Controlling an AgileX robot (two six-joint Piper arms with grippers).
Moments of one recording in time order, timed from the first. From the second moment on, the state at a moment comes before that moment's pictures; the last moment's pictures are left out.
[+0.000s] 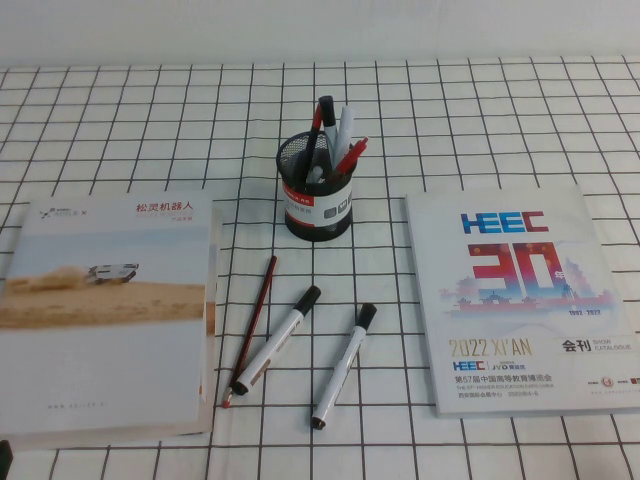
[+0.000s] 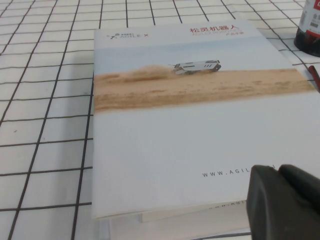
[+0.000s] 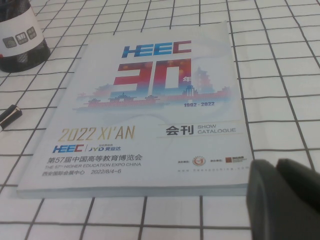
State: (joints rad) right arm 0.12 -0.02 0.03 0.14 0.38 0.03; left arm -0.12 -0.01 0.02 -0.10 0.38 0.16
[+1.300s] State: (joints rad) right arm 0.12 -0.02 0.03 0.14 0.38 0.03; left arm -0.12 -0.01 0.02 -0.13 0.15 -0.07
